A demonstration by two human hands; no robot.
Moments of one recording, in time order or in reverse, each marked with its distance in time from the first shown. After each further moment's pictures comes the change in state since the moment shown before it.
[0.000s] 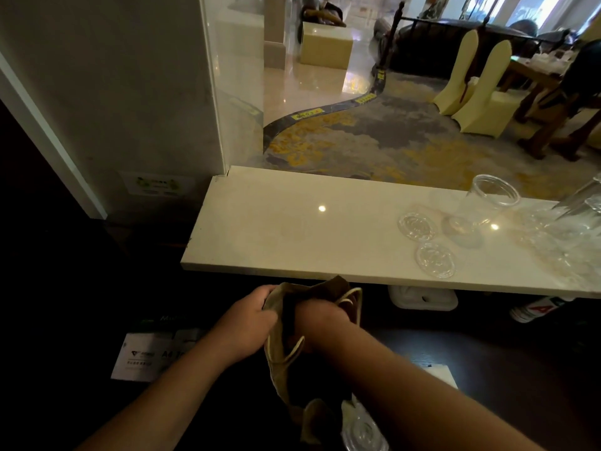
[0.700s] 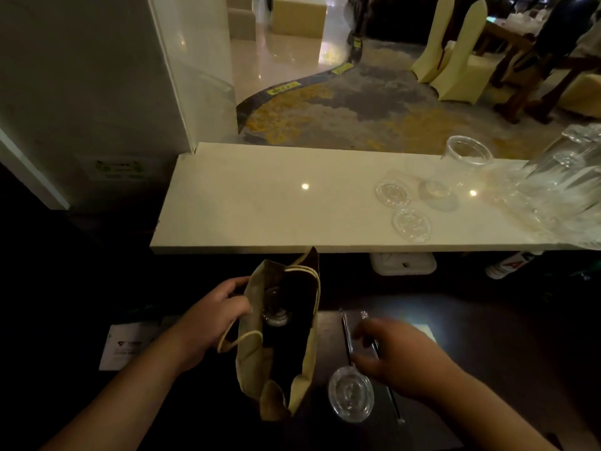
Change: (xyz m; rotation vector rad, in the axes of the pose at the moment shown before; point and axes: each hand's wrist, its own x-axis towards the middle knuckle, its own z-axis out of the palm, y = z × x) left_hand -0.005 -0.029 0.001 -0.254 -0.115 -0.123; right_hand -0.157 0.072 0.067 0.479 0.230 0.232
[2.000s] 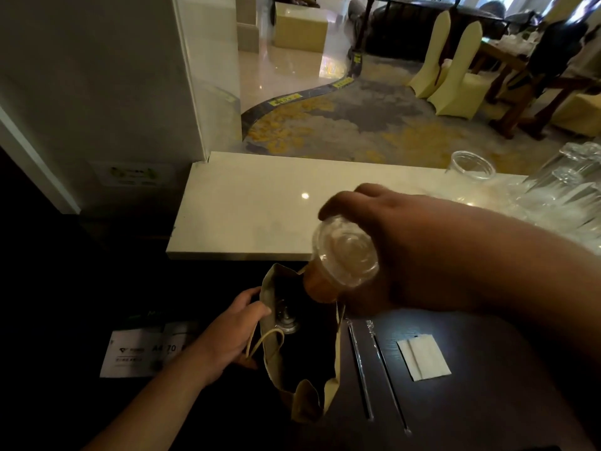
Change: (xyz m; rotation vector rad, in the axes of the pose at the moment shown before) left_hand -0.007 -0.008 0.005 -0.102 -0.033 -0.061; right_hand -0.024 -0.152 -0.190 -0.315 0.053 -0.255
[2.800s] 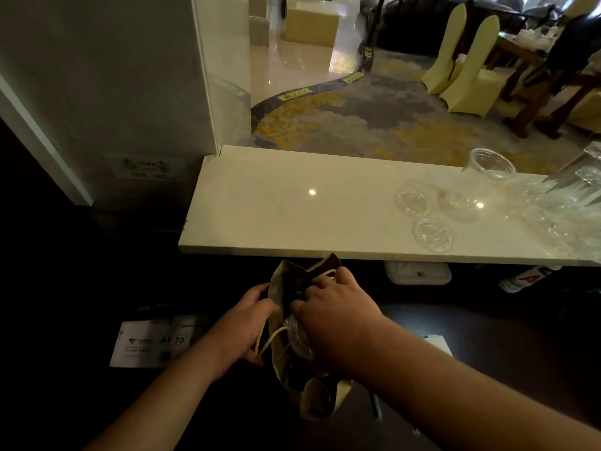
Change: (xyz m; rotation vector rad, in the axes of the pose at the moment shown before) left_hand 0.005 -0.003 -0.004 -0.020 0.019 -0.010; right_hand 0.062 -0.028 0.150 -0.364 -0.154 -0.163
